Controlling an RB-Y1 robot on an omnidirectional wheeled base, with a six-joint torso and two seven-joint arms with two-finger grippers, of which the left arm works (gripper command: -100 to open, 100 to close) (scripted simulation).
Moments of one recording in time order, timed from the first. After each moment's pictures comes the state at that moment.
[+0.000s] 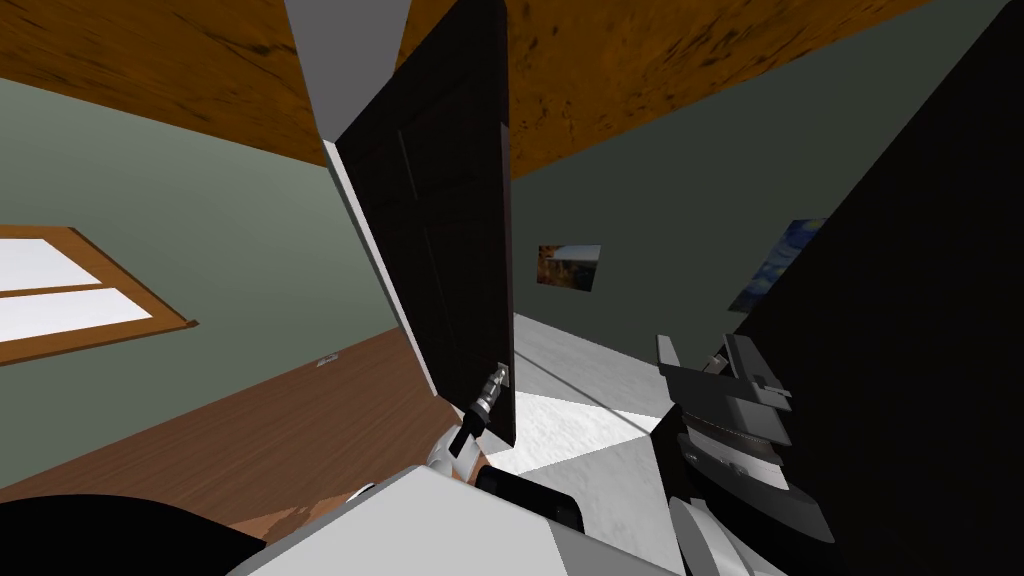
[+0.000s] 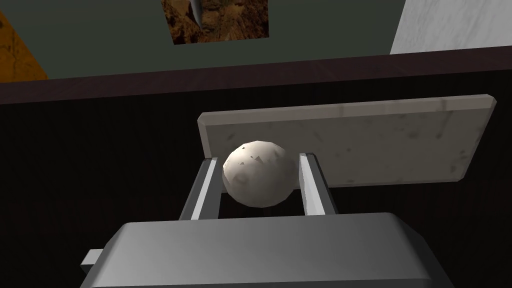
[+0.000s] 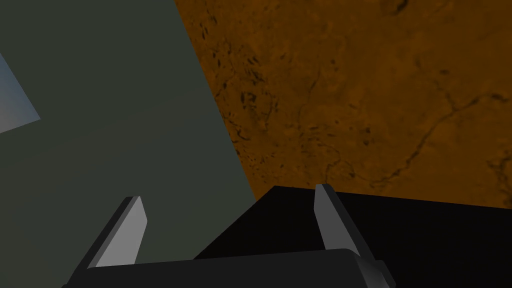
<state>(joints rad) -0.12 0.07 -0.16 -0.68 -0.08 -0.81 0.14</state>
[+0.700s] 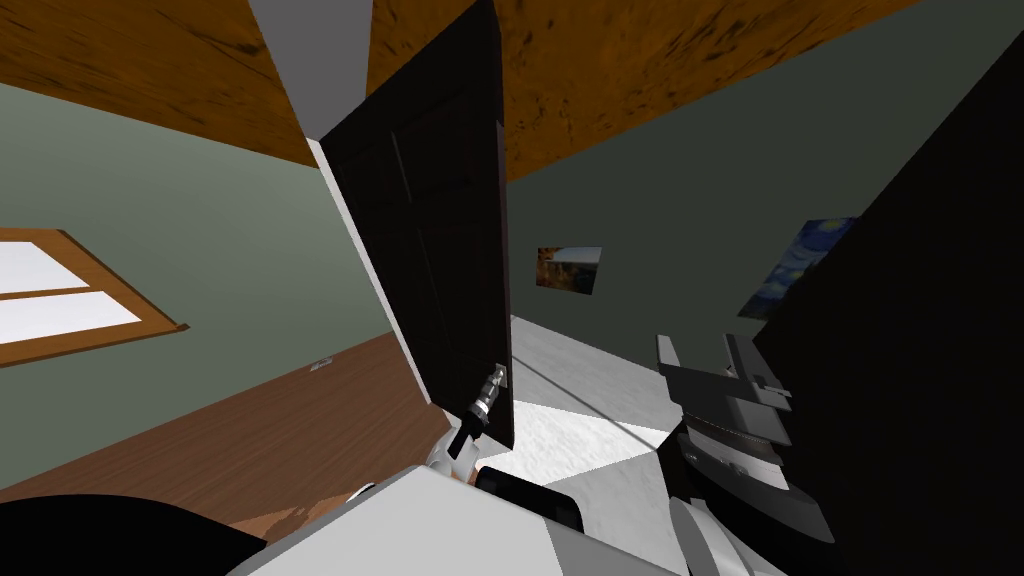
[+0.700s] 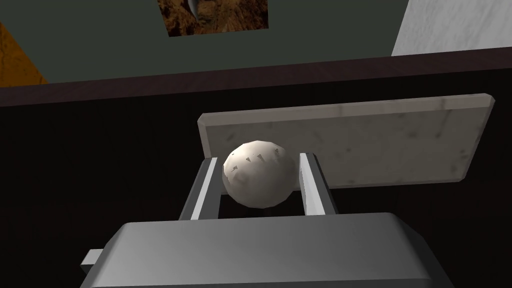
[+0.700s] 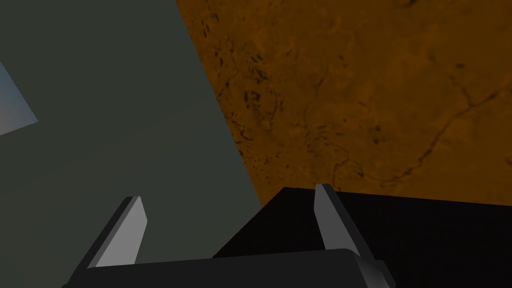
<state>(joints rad) -0.12 0.07 -0.14 -0.65 -0.07 -0.82 0.13</state>
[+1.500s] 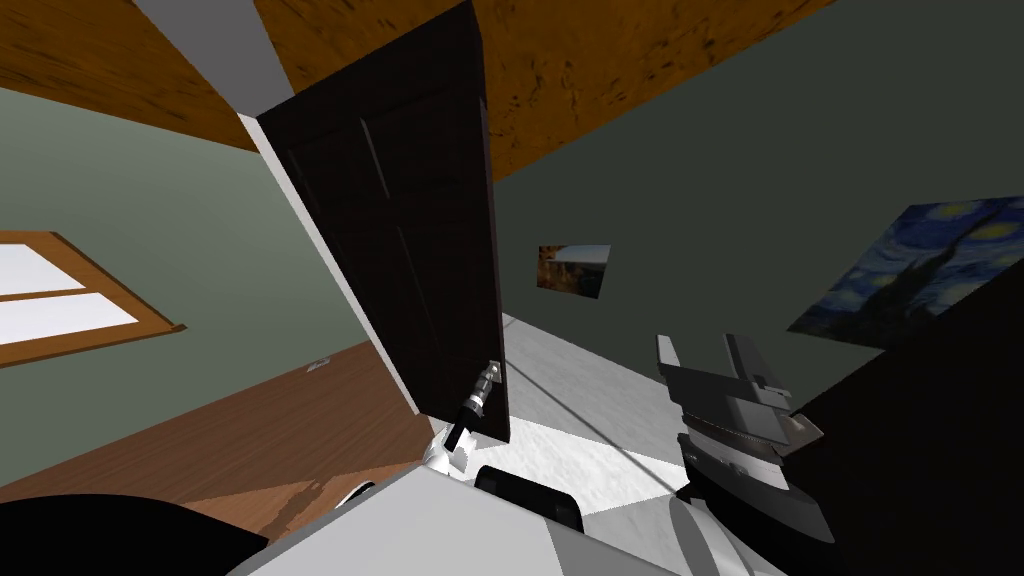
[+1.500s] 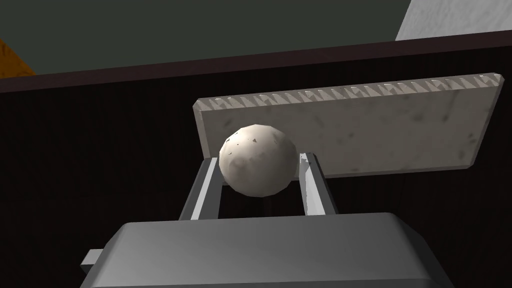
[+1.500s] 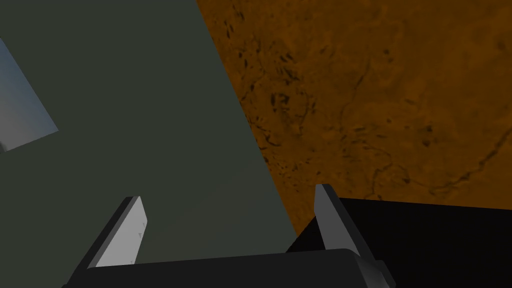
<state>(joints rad) -0.14 0.08 -0.05 -0.64 -0.02 -0.80 0.09</state>
